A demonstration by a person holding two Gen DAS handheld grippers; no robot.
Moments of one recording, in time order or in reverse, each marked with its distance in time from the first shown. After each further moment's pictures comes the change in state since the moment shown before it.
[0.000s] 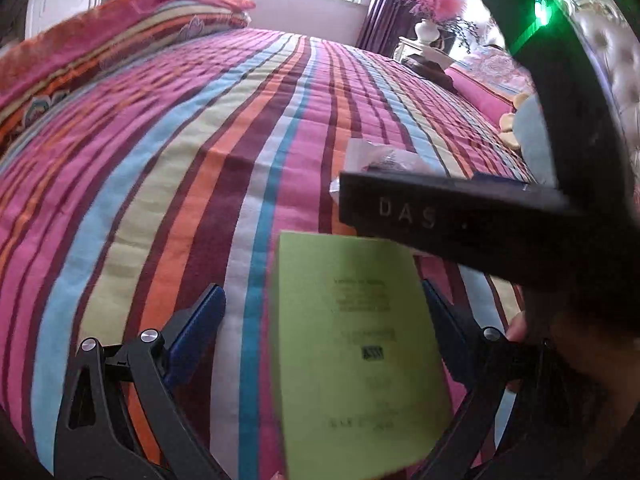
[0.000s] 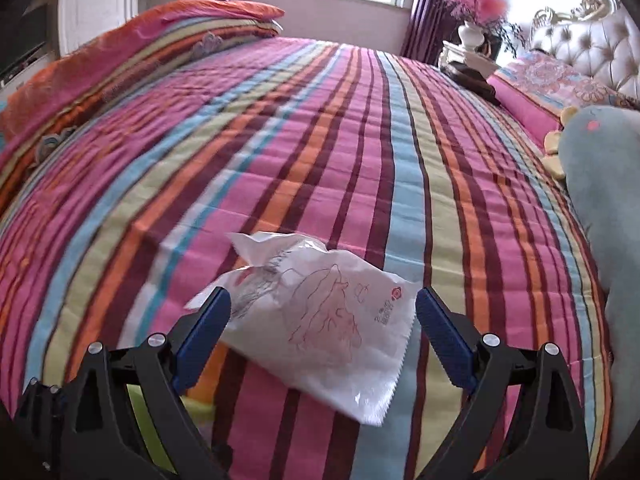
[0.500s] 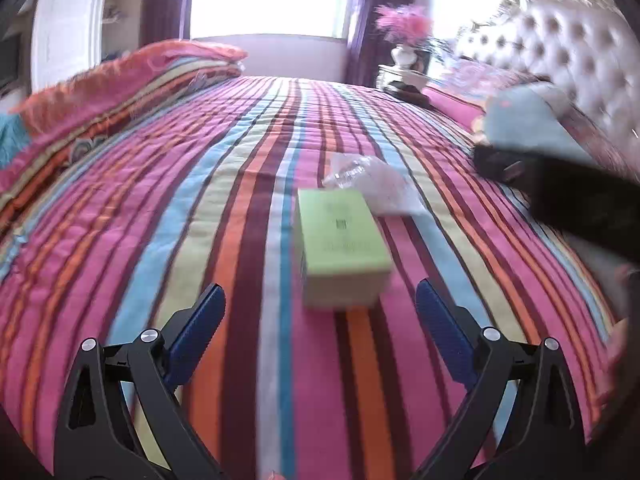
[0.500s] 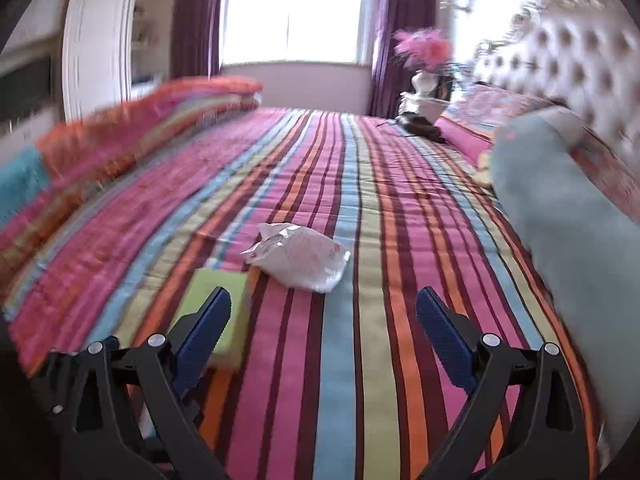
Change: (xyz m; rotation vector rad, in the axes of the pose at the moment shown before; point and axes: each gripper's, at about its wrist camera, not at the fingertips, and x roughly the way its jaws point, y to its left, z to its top) left arm -0.105 -0.008 -0.058 0.094 -0.161 0.027; right arm -0.140 -0.010 -0.063 0.056 -0.228 -0.051
